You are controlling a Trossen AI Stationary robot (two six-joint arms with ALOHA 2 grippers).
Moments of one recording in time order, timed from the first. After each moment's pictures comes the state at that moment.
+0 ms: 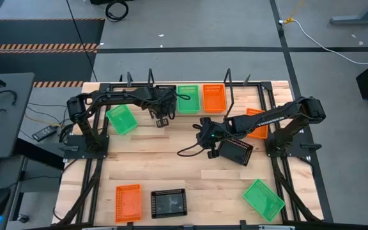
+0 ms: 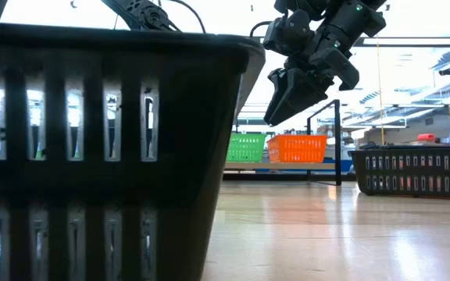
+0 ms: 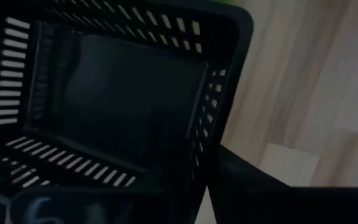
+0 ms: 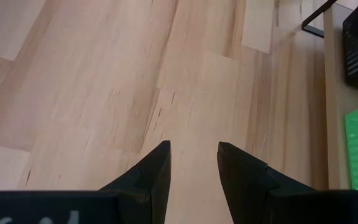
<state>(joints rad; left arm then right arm) 0.38 1.77 1.25 -0.74 -0.17 0.19 0.06 1.55 0.97 -0.29 0.10 -0.24</state>
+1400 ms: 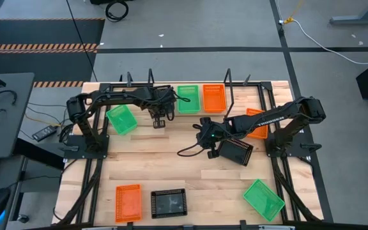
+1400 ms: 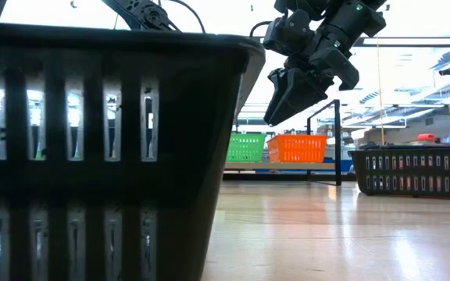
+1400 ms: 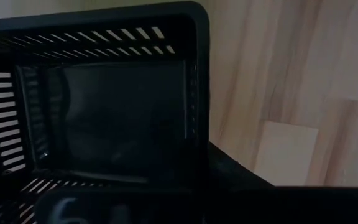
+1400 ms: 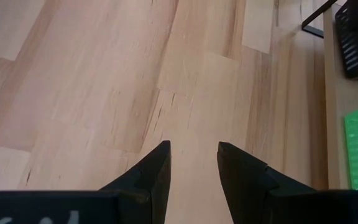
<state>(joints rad) 0.37 1.77 1.25 -0.79 -0.16 0.31 0.06 1.55 0.97 -0.29 0.10 -0.24</state>
